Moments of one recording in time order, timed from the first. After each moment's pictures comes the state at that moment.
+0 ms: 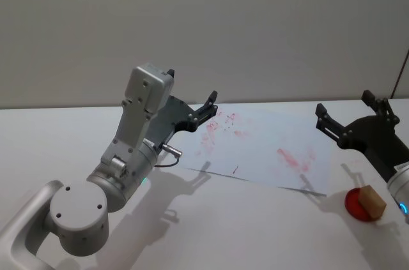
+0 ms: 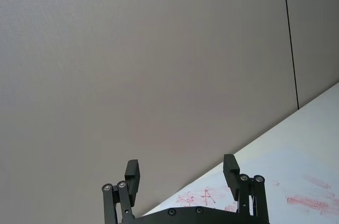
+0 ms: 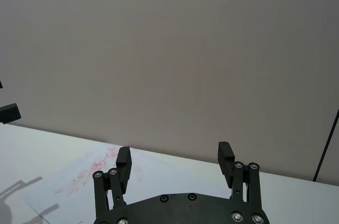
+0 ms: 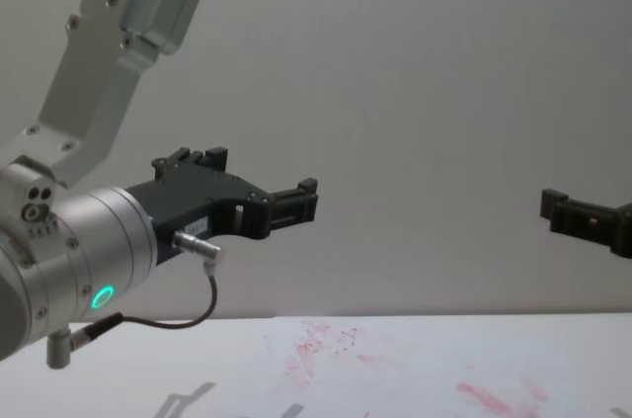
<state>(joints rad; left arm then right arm) -0.24 0.38 0.45 -1.63 -0.20 0.01 -0.01 -0.01 0.34 -0.23 -1.77 0.29 0.03 0.07</state>
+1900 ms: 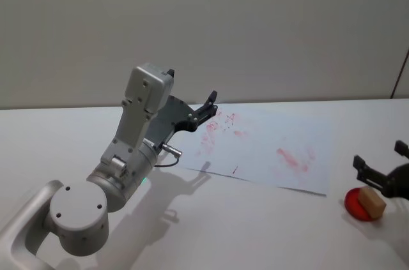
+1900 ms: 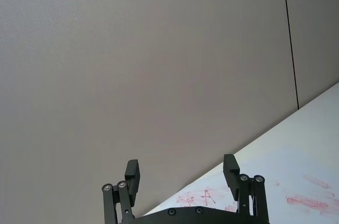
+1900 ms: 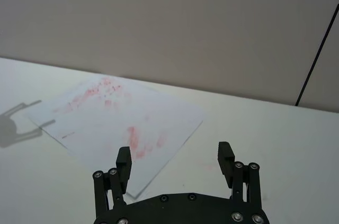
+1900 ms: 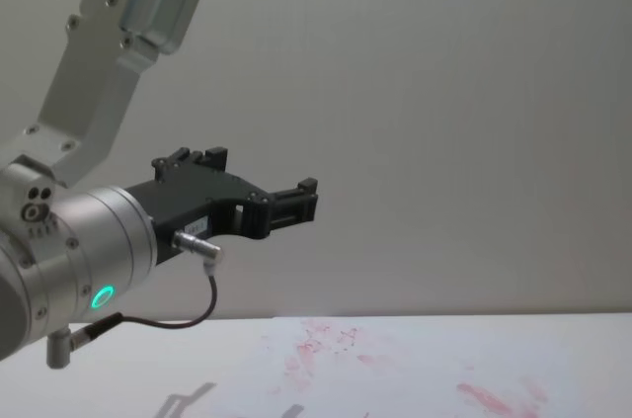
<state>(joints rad) -0.24 0.38 0.45 -1.63 -0.20 0.01 -0.01 -0.18 0.53 -0.11 -1.83 0.45 0.15 0.18</state>
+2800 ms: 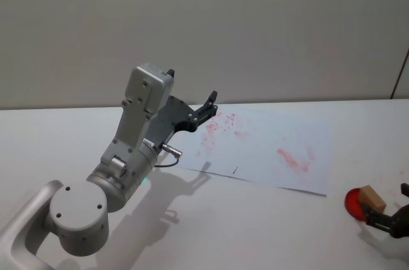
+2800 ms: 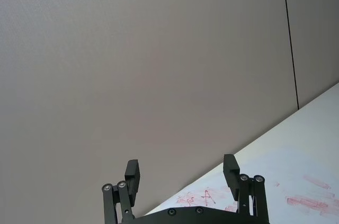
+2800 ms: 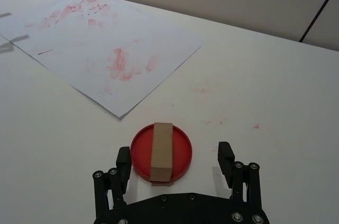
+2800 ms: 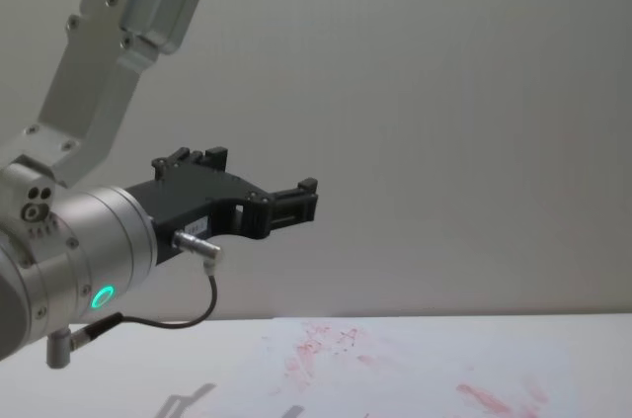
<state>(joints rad) -0.24 0.38 0.45 -1.63 -0.20 0.01 -0.01 -0.24 0.58 -0.10 -1.84 0.37 0.34 0.18</state>
